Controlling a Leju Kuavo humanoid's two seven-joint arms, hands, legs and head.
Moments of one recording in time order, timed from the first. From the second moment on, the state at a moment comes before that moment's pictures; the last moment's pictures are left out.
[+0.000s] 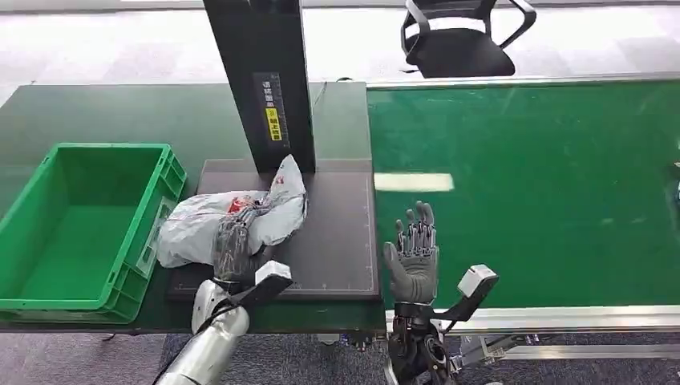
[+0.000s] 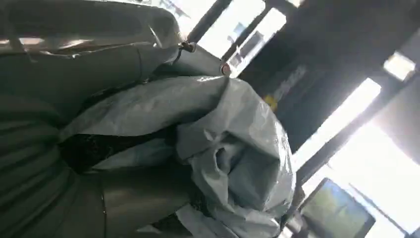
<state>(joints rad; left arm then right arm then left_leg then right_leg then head) -0.38 -0.17 -0.12 -0.80 -0.70 0.70 -0.67 -0.09 0.37 0.13 -1.11 -0.35 0.16 -0.63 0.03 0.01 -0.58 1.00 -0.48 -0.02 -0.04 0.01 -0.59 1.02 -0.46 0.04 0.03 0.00</state>
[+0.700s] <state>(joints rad) -0.35 -0.03 -0.07 -1.67 -0.25 0.69 -0.66 -0.09 0.37 0.10 -1.07 -0.34 0.18 -0.65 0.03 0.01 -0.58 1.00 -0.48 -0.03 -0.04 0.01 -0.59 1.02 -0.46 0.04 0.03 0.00</state>
